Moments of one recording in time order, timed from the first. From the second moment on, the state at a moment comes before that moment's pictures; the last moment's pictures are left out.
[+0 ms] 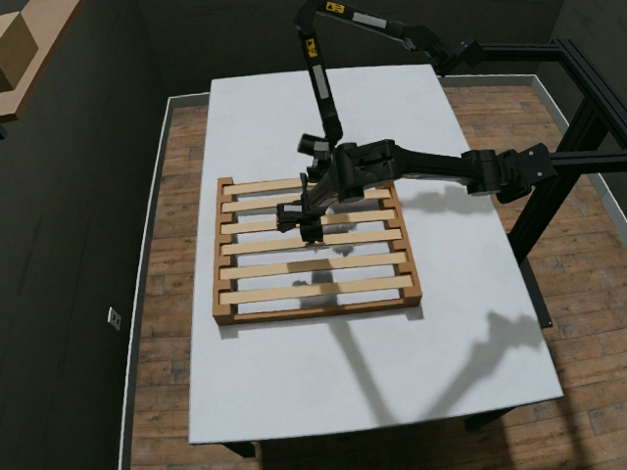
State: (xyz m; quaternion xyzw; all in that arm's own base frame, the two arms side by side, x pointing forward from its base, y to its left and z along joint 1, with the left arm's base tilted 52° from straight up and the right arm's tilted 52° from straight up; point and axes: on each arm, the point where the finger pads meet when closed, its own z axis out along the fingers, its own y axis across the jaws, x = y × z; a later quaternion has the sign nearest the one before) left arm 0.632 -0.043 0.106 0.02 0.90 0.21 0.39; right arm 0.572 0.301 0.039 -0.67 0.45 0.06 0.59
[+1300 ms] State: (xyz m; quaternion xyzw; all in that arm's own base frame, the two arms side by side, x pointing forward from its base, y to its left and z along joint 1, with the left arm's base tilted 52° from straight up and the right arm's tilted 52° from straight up) left arm 0.601 -0.055 0.106 0.02 0.91 0.21 0.37; right arm 0.572 0.301 0.039 -0.67 0.45 0.06 0.59
